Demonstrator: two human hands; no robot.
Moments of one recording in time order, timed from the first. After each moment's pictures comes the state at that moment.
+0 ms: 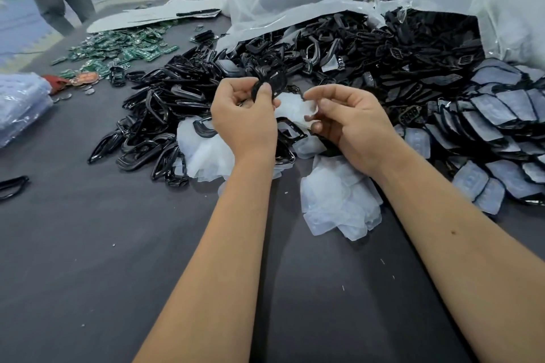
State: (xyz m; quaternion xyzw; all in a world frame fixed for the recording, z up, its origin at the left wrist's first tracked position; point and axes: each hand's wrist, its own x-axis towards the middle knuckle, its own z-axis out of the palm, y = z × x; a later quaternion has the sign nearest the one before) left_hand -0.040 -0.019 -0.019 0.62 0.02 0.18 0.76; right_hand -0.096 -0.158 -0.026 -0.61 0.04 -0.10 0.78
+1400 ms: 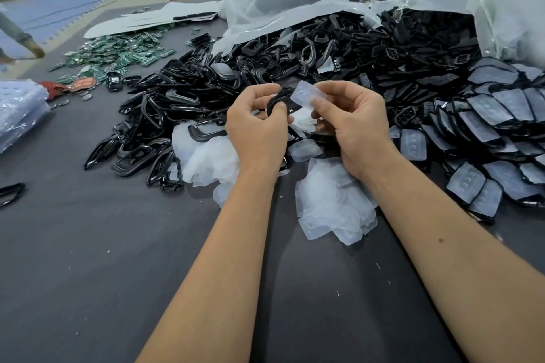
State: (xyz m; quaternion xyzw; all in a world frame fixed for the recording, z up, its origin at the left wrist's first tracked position) left_hand -0.053 -0.026 -0.028 0.70 -0.04 0.11 0.70; right_hand -0.091 -0.157 -0.035 -0.63 0.07 -0.23 0.74
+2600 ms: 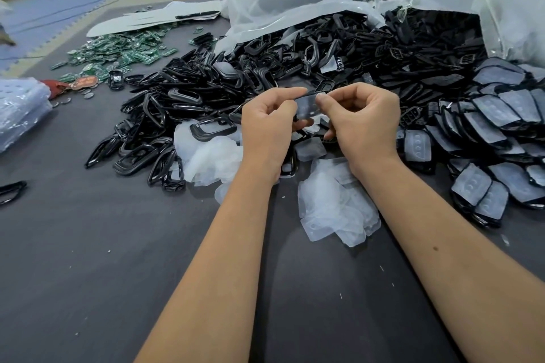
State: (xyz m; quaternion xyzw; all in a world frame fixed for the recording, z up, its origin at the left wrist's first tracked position) left_hand -0.051 -0.026 -0.027 0.64 -0.12 -0.02 0.76; right_hand -0.091 -0.154 -0.035 -0.72 0.14 -0.36 0.58
